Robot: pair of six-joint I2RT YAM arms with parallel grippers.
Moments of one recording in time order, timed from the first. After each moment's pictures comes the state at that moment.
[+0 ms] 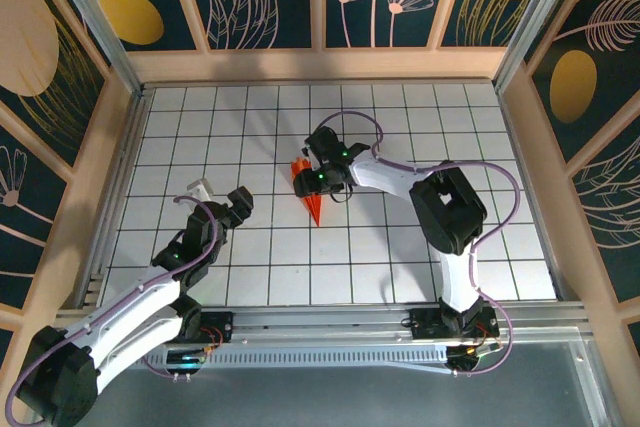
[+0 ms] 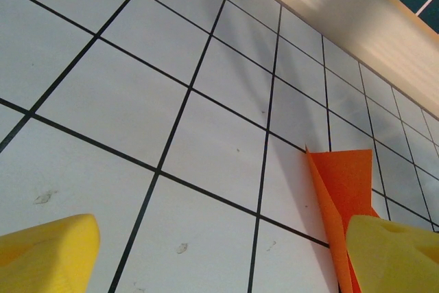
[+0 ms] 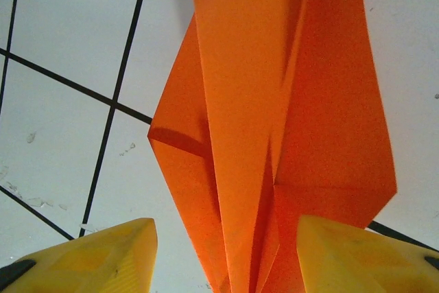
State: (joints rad) left arm -0.54 0.80 0.29 0.02 -0.41 -0.84; right arm 0.75 1.98 1.40 -0.49 -0.20 0.44
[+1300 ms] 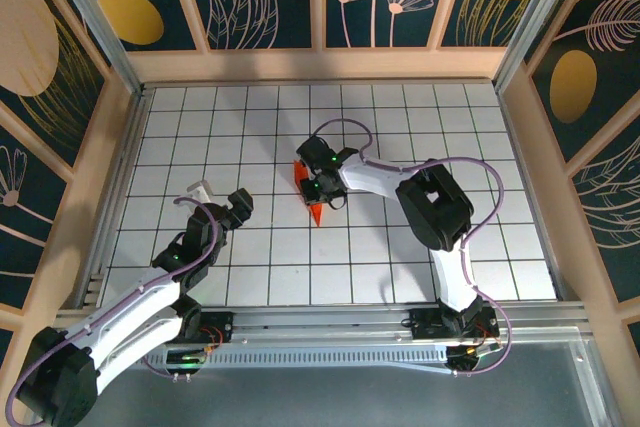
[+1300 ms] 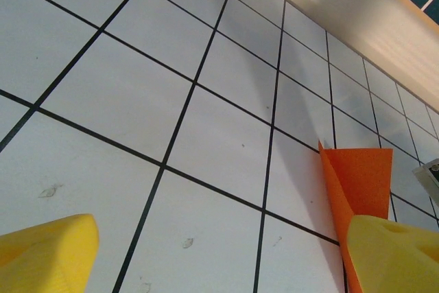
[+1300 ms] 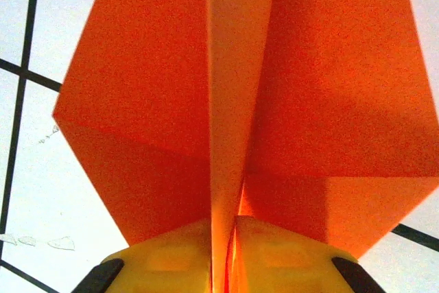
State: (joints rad) left arm -0.54 0.79 0.27 0.02 -0.40 -0.84; right arm 0.79 2.06 1.43 -0.57 -0.10 0.44
